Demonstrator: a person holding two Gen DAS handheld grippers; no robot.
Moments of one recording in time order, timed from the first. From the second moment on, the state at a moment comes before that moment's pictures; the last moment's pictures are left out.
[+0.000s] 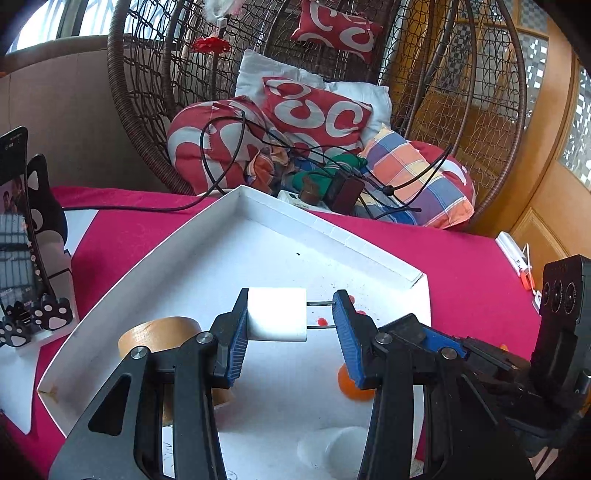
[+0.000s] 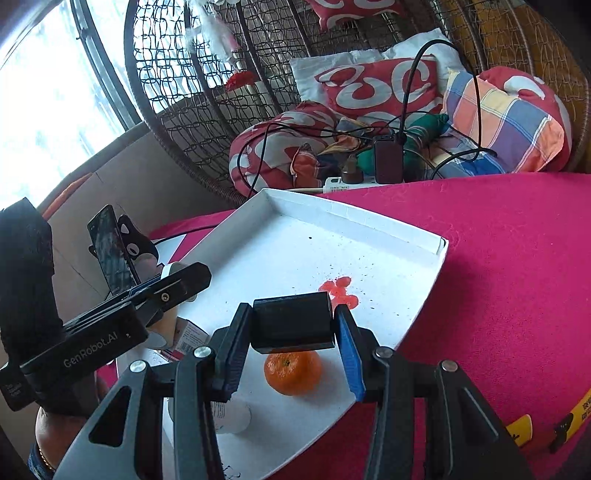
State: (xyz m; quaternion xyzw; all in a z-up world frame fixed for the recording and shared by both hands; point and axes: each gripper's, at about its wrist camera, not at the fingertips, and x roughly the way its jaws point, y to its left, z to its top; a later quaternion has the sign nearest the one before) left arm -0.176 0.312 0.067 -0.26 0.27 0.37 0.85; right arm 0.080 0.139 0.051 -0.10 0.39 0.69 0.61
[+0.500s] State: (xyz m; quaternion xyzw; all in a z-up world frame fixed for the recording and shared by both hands) left arm -0.207 0.269 0.105 -0.24 0.17 0.41 0.87; right arm 0.076 0.096 0.068 -0.07 0.33 0.71 0.62
